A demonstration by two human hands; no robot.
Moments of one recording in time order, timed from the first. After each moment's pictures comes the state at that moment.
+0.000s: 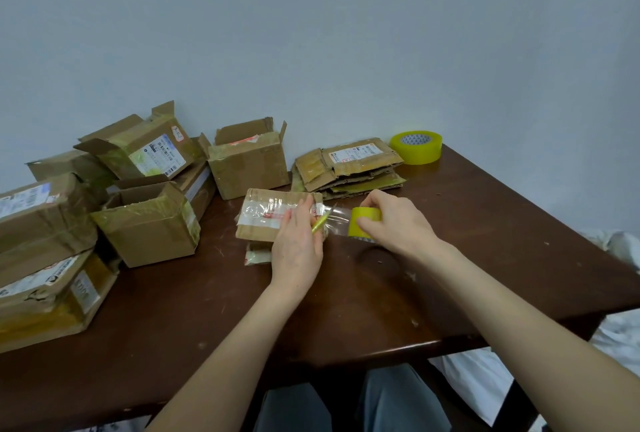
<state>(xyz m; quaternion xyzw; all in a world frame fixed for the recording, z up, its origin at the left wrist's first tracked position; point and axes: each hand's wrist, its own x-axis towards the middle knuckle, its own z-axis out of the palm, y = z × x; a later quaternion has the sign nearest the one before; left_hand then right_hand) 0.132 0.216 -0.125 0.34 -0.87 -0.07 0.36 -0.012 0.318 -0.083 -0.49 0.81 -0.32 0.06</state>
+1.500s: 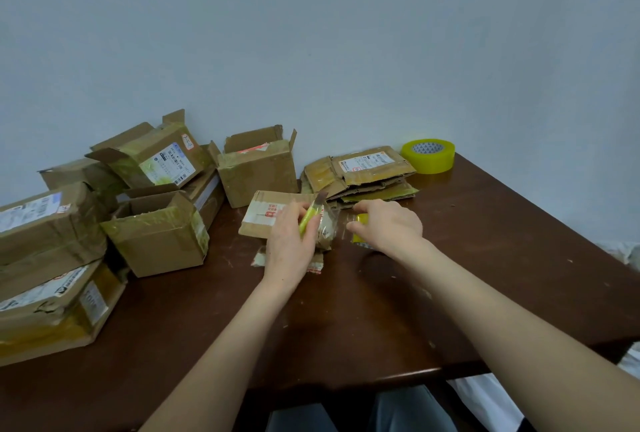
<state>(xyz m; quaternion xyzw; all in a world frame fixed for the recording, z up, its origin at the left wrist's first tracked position) 0.141 0.186 -0.104 0.34 -0.83 -0.16 0.41 0.005 0.280 -0.063 -0.46 0.86 -0.20 0.06</state>
